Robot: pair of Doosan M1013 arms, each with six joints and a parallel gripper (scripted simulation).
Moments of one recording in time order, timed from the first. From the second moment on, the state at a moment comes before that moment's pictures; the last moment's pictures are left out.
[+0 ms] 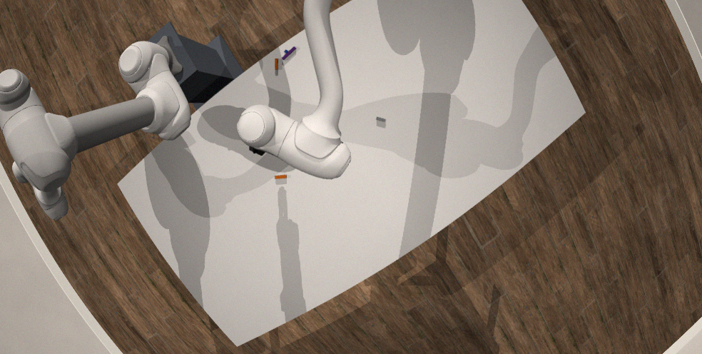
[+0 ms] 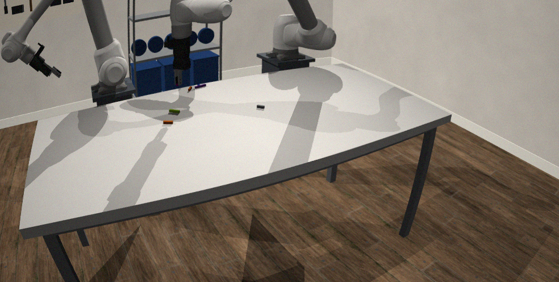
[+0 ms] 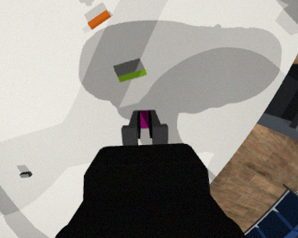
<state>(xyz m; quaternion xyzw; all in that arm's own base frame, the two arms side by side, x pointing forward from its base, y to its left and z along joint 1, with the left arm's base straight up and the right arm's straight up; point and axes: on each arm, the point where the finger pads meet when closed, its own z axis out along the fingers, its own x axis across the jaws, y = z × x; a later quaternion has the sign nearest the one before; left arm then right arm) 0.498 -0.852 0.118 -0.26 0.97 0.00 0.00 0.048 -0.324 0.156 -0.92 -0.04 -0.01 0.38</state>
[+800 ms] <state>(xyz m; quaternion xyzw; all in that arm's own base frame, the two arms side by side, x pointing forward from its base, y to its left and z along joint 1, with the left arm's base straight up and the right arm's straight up) 0.358 -0.918 0.119 -0.12 0.99 0.00 0.00 0.048 -0.324 0.156 -0.92 -0.04 -0.01 0.38</state>
